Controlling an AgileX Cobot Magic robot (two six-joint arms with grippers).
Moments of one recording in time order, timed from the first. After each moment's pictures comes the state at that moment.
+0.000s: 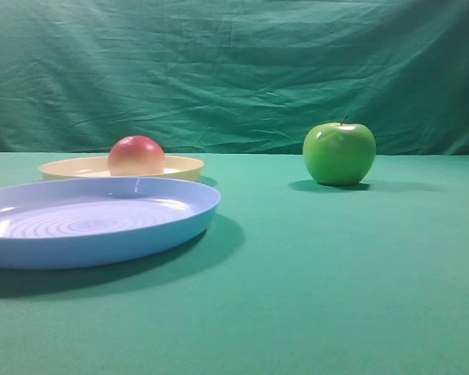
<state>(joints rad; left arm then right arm) 0.06 -0.02 0.01 0.32 0.38 -0.33 0.73 1.08 -1.40 -0.04 1.20 0.12</state>
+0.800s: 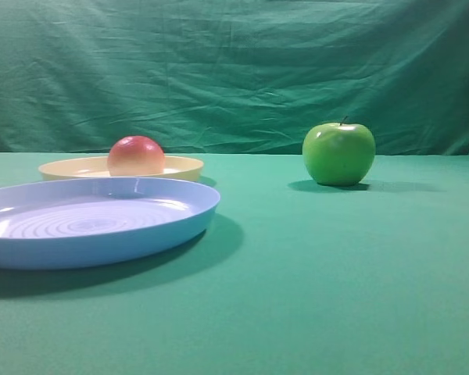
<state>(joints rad) 0.06 -0.02 0.01 0.32 0.38 -0.33 0.35 0.43 -0.71 -0.23 0.77 0.29</state>
